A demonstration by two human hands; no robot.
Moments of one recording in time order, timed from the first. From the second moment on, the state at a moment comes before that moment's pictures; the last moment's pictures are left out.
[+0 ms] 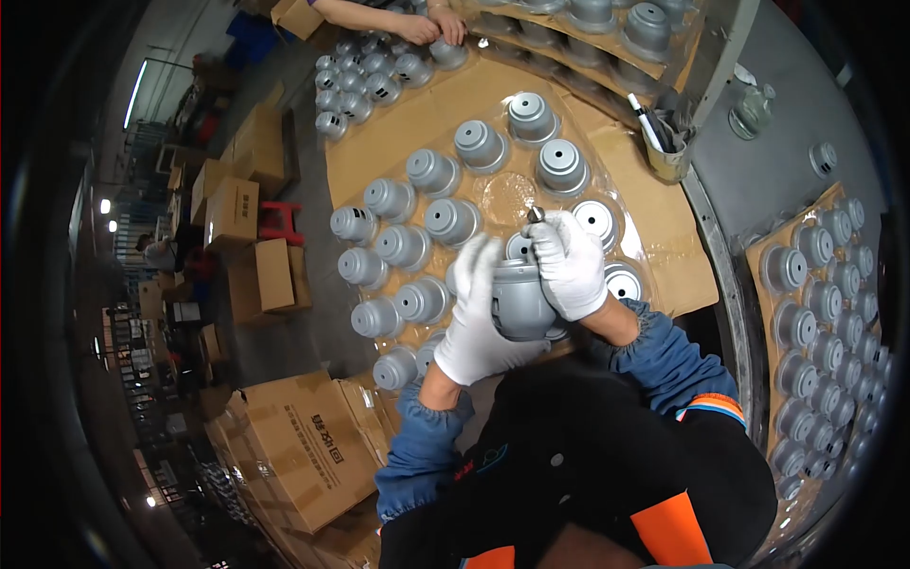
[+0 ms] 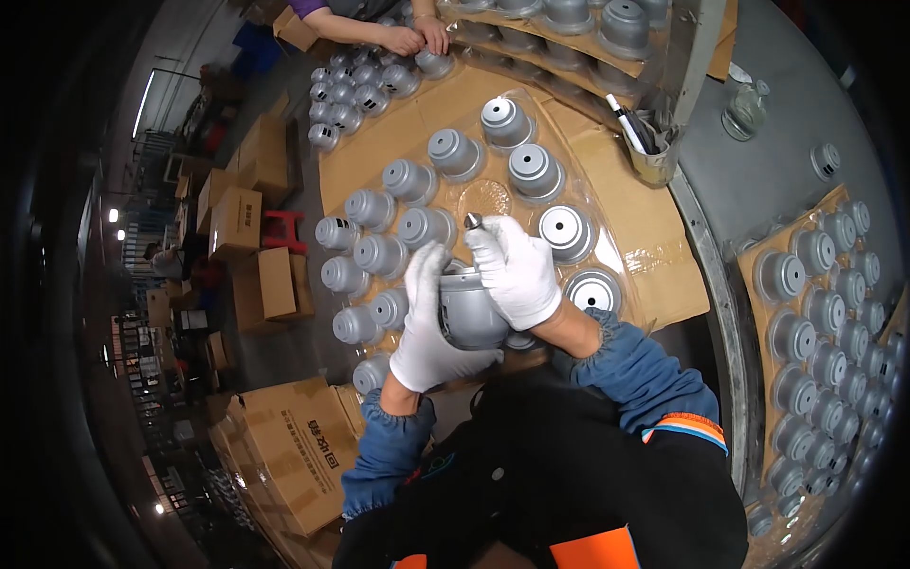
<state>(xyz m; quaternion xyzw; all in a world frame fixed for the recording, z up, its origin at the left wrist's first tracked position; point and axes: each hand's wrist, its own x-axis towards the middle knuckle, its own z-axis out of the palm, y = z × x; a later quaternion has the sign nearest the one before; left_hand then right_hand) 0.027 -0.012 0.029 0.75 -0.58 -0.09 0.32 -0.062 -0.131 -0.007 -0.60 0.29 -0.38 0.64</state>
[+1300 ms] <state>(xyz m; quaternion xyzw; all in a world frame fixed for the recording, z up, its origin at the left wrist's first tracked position) 0.023 -0.009 0.060 0.75 -0.62 0.04 0.24 -0.107 -0.155 0.056 -0.95 0.06 -0.26 0.13</state>
